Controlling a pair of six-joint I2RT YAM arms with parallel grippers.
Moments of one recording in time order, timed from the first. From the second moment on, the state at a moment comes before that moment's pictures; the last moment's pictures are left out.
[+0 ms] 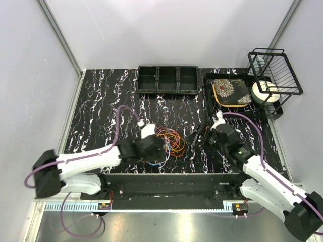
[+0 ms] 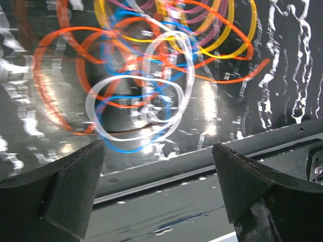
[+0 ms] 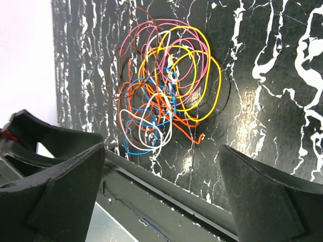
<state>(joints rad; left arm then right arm) -1.10 1.16 0.77 -0.60 -0.31 -0.98 0.58 0.81 0.49 -0.23 -0.16 0.88</state>
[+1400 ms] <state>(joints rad) -1.13 1.59 0.91 -0.60 -0.44 -1.14 0.58 0.80 0.43 -0.26 -0.16 0.93</state>
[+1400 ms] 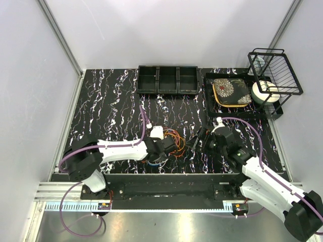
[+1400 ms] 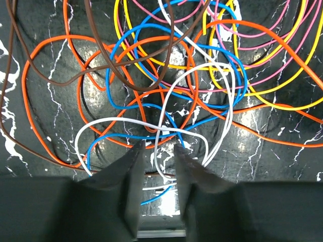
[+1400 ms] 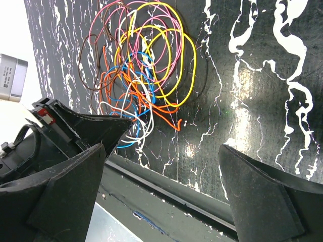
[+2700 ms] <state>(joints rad) -1.02 1.25 1.14 -0.85 -0.33 -0.87 0.58 0.71 0.62 -0.33 -0.29 0.89</state>
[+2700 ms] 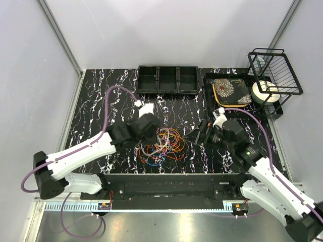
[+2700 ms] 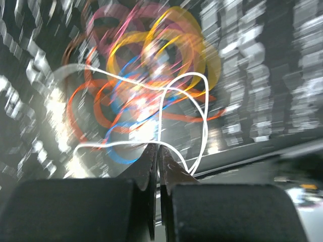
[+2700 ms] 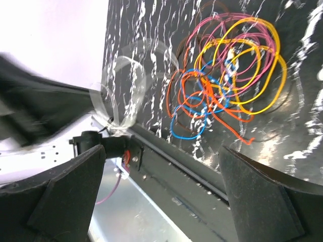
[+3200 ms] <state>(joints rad) -1.02 1.19 1.18 -0.76 -0.29 -0.80 0.58 0.96 0.61 0.04 -0.47 1.06</state>
